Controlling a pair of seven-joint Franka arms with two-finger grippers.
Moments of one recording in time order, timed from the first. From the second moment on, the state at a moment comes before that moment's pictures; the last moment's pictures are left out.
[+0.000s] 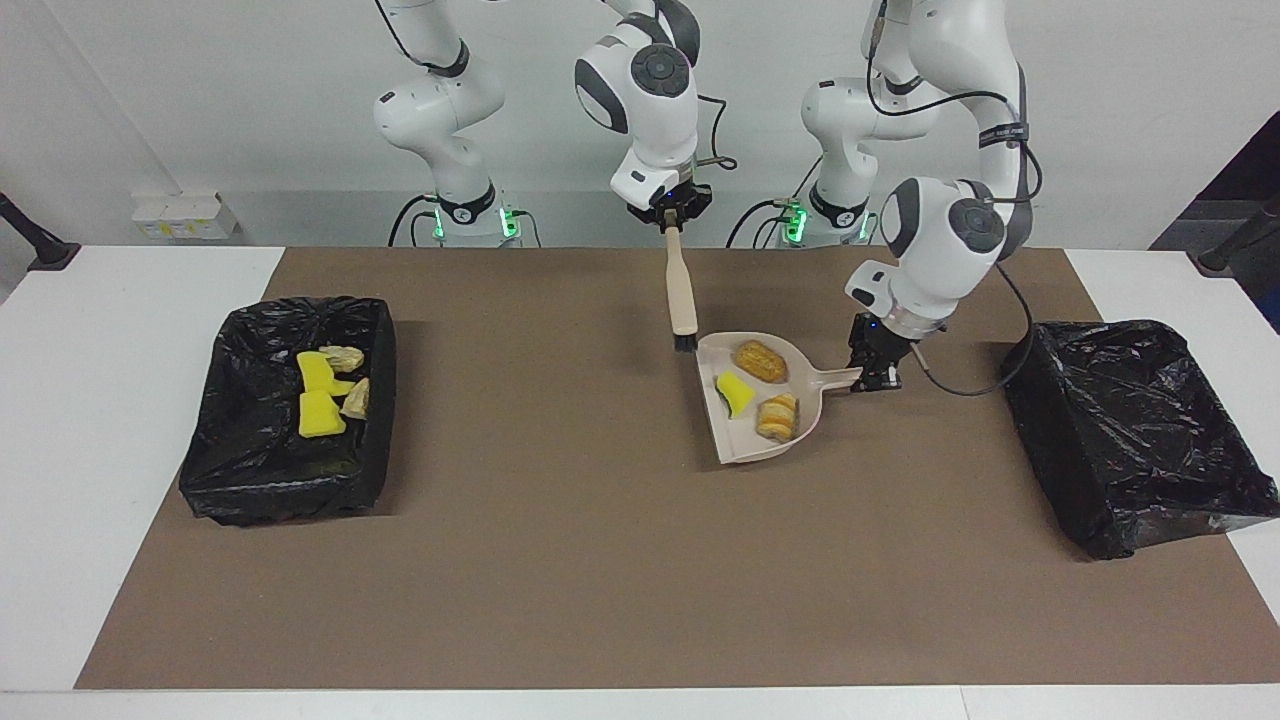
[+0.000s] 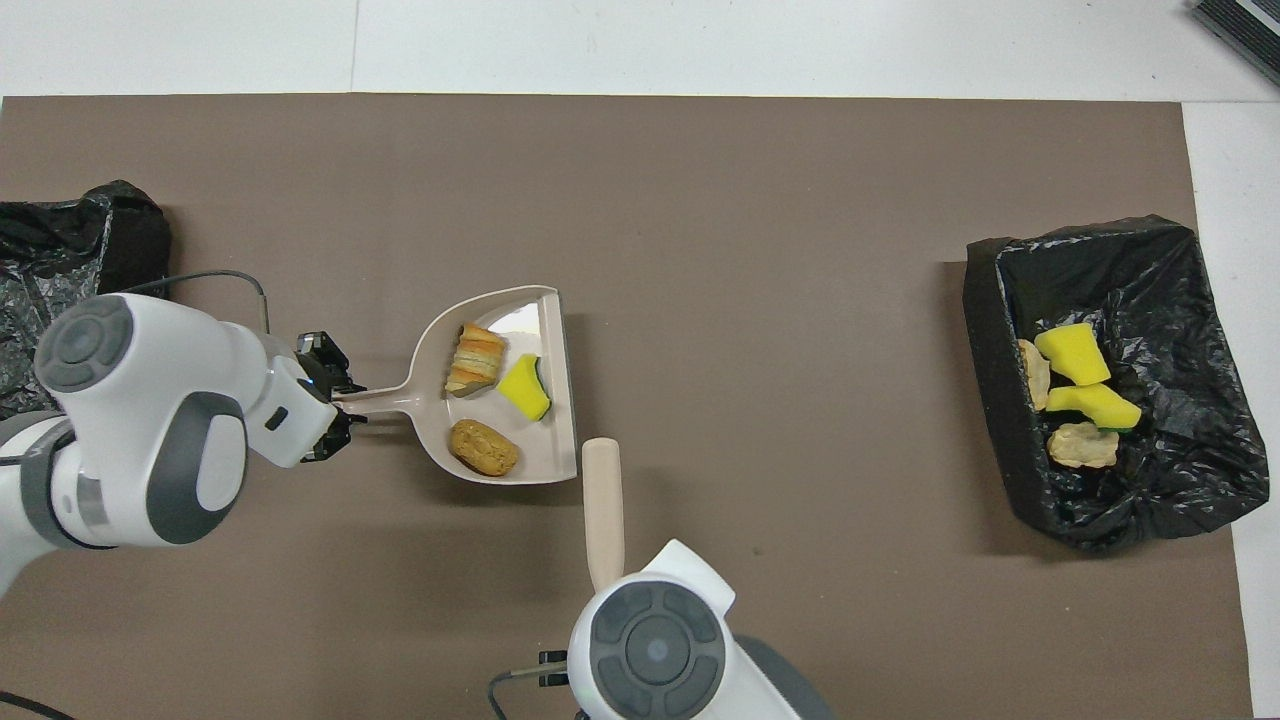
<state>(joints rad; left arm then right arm) -0.05 0.04 -0.11 -2.21 -0.23 2.24 1.53 0.73 -0.08 0.16 -2.13 0.30 1.93 0.76</state>
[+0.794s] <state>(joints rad) 0.19 0.08 -0.09 -1.85 -0.17 1.89 1.66 0.90 -0.03 0.17 -2.29 0.30 2.13 0.90</state>
